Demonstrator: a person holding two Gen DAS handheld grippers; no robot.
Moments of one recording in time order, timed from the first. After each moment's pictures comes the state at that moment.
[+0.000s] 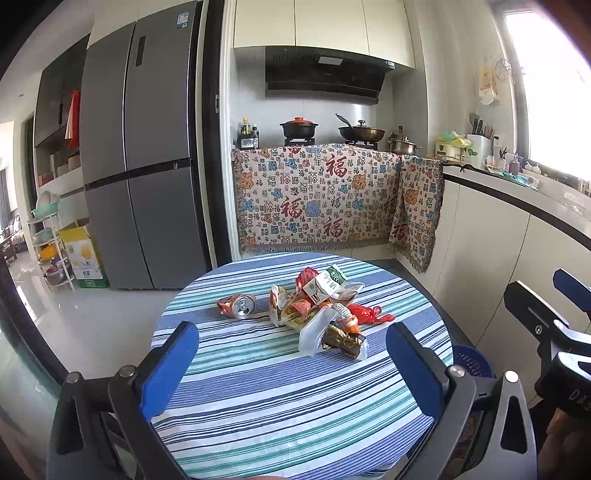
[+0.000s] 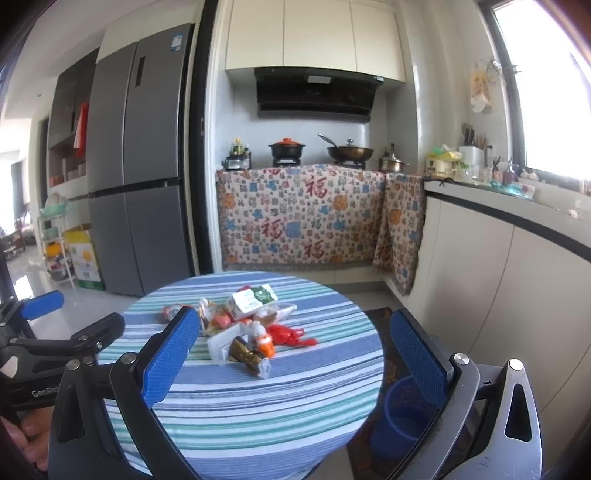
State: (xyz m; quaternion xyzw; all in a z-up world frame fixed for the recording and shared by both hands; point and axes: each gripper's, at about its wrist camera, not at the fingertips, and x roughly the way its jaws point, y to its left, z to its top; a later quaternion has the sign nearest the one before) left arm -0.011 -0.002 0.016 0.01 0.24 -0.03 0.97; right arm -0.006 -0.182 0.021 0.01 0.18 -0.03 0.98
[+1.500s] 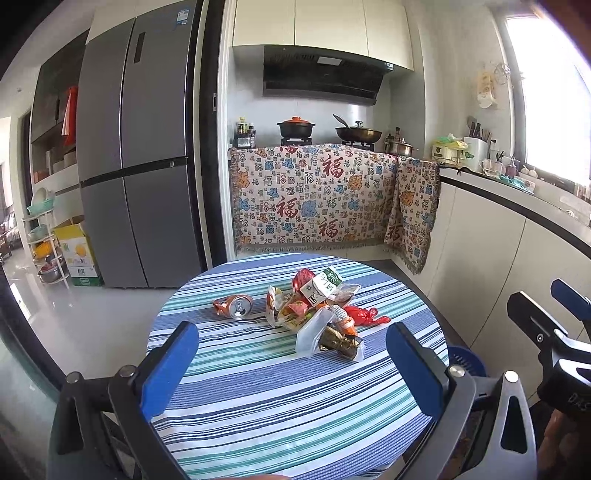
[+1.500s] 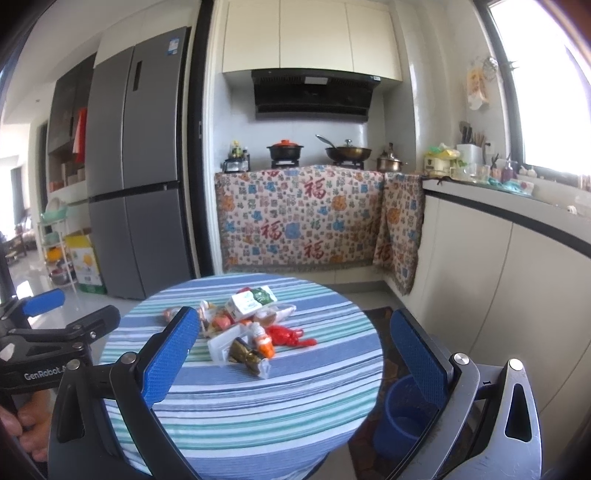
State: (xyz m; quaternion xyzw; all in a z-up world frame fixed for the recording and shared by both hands) left arm -0.008 0.002 0.011 0.00 0.24 -0.04 0.97; right arm -0.009 -0.183 0.007 0.02 0.18 -0.03 0.98
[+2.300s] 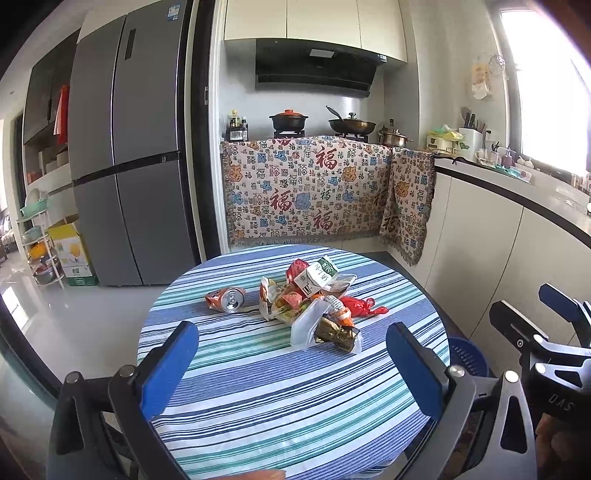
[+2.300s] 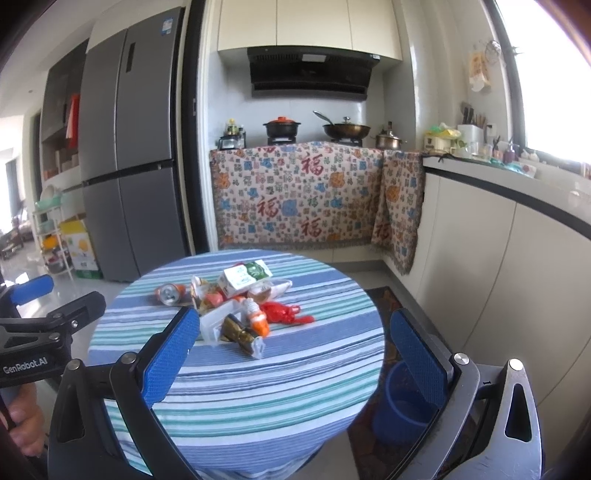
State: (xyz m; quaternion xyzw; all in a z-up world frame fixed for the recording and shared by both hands) left arm -0.002 -0.002 -0.005 0.01 0.25 -0.06 0.97; right arm 0.005 -0.190 -0.011 0.02 0.22 -0.03 0.98
